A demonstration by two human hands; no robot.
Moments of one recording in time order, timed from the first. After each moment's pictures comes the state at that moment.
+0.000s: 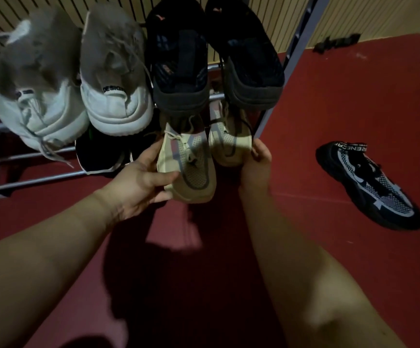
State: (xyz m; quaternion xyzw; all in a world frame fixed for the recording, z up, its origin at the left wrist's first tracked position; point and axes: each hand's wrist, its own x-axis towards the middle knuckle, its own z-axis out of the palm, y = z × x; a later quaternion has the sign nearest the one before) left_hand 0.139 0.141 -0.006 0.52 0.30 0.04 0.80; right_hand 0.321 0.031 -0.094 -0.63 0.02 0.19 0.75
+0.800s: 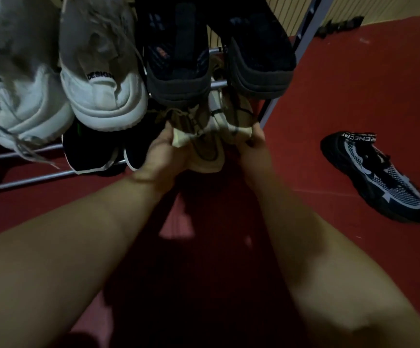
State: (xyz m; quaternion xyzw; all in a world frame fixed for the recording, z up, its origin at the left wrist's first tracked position) left_hand 0.205 0.138 -0.025 0.55 0.42 0.14 0.71; right_hand 0.321 0.032 -0.065 -0.68 -0.12 0.25 0.68
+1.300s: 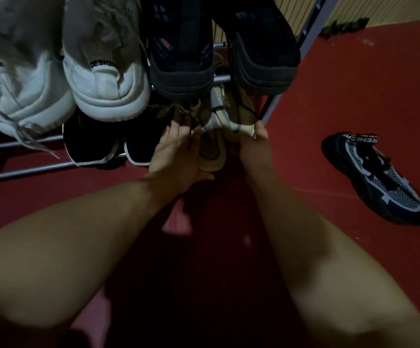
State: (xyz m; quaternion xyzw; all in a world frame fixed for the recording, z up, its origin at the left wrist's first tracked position) left_hand 0.205 0.138 -0.059 0.97 0.22 -0.03 0.04; right_hand 0.322 0.038 -0.061 -0.73 -0.07 0.24 0.64
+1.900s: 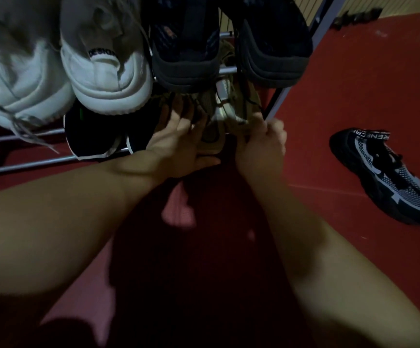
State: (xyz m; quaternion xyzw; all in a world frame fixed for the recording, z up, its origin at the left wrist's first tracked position) left_hand 0.209 0.161 -0.051 0.98 0.18 -0.07 0.04; right_hand 0.309 0.024 -0.060 -0.93 -0.29 0.02 0.25
